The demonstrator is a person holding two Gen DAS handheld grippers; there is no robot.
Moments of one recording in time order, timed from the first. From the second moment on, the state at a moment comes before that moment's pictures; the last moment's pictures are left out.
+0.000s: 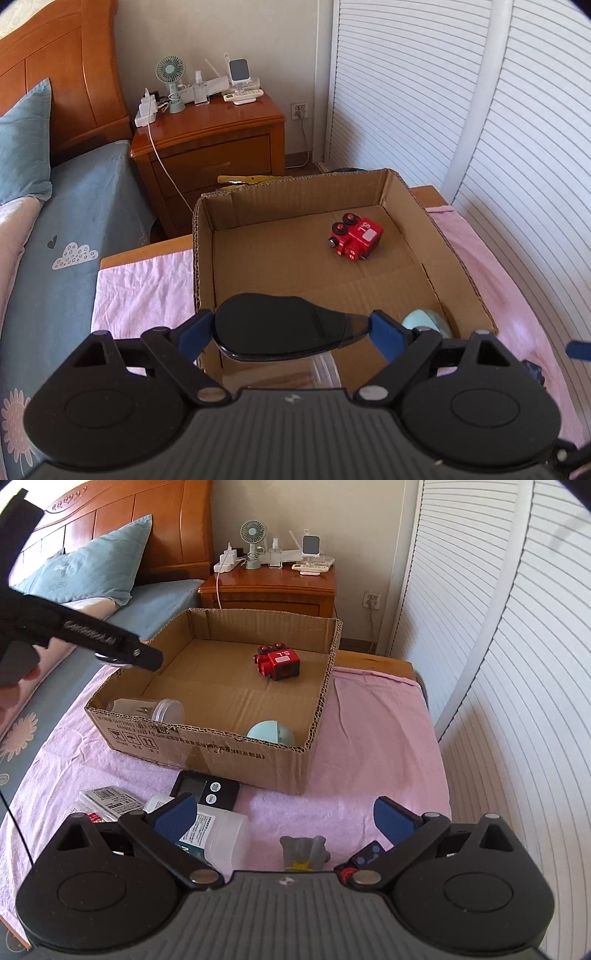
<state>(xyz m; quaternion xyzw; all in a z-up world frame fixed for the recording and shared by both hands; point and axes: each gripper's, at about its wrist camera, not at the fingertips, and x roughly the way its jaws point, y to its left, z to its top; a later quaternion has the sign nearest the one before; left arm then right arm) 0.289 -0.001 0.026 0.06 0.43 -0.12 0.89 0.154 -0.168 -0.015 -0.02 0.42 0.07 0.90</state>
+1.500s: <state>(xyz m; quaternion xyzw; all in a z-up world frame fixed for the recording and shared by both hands) 0.128 0.023 0.065 0.10 0.39 -0.08 0.91 0.054 -0.194 -0.022 0.01 0.38 0.07 0.92</state>
